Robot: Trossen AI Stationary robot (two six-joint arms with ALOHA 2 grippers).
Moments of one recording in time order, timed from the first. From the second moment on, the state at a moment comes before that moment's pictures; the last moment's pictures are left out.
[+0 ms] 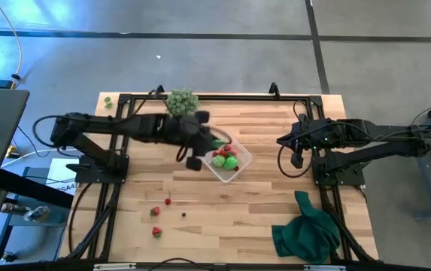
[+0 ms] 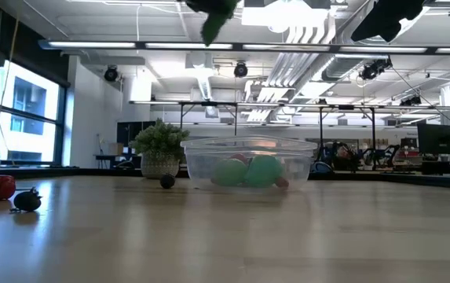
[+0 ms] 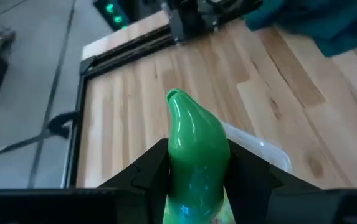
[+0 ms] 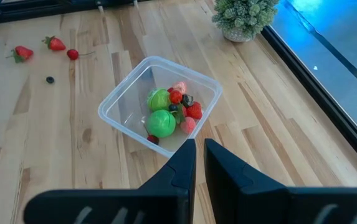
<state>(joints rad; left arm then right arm) 0.11 1.48 1.38 -0.53 -0.11 0.39 0.03 0.76 0.90 -0.77 0.23 0.18</state>
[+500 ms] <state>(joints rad) 0.24 1.87 1.51 -0.55 0.15 0.50 0.03 0.76 0.90 -0.77 0.23 0.18</state>
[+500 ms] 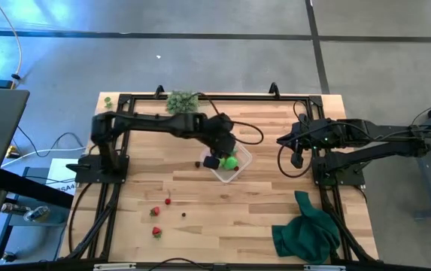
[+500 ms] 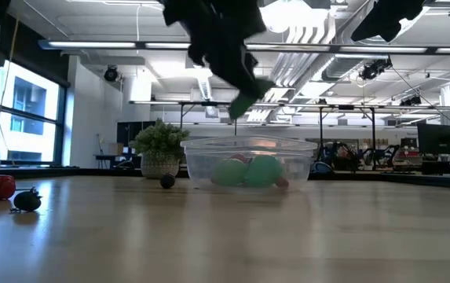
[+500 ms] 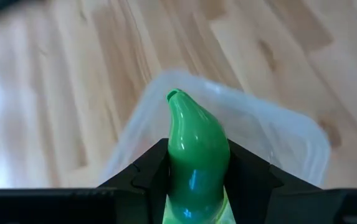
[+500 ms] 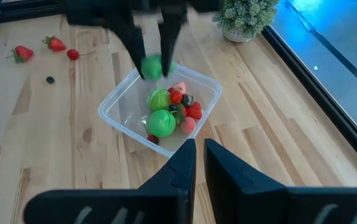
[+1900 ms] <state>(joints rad) 0.24 2.02 1.51 -0.65 0.19 0.56 0.03 0.76 0.90 -0.77 0.23 0.18</state>
